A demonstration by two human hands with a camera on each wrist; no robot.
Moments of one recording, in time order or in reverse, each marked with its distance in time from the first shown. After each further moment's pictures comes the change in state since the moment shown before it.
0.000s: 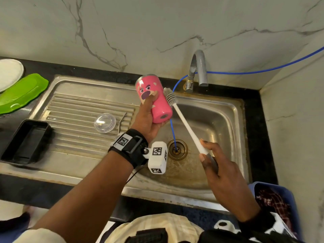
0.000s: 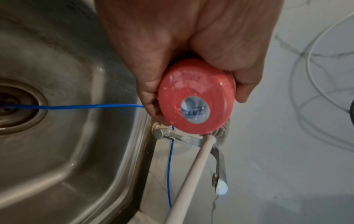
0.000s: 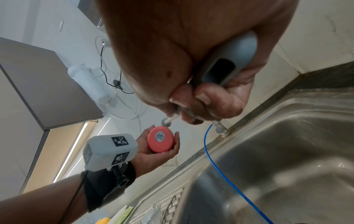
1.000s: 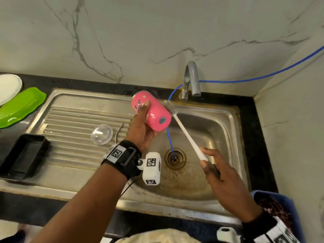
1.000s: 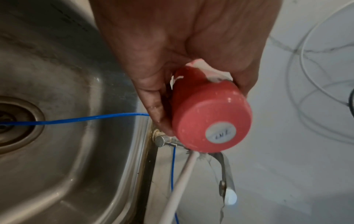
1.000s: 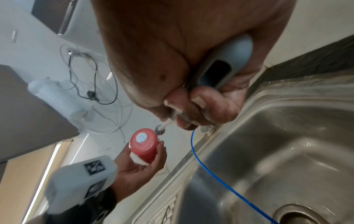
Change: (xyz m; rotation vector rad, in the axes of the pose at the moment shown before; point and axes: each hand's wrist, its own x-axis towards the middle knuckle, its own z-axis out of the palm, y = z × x) left_hand -0.009 0.009 0.008 0.038 0.034 -0.023; right_hand 0.009 0.022 -0.008 0.128 -0.028 0.087
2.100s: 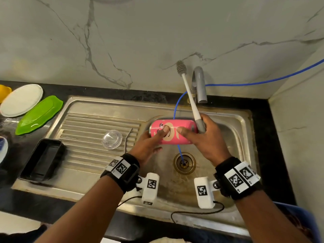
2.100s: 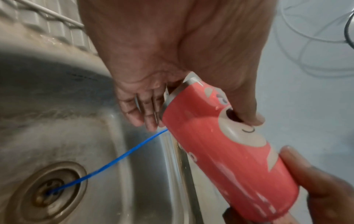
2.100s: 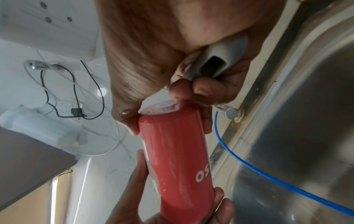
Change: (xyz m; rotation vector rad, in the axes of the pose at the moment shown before) left_hand -0.019 -0.001 -0.024 0.571 -0.107 -0.082; right_hand 0.129 -0.041 0.020 0.354 0.124 -0.009
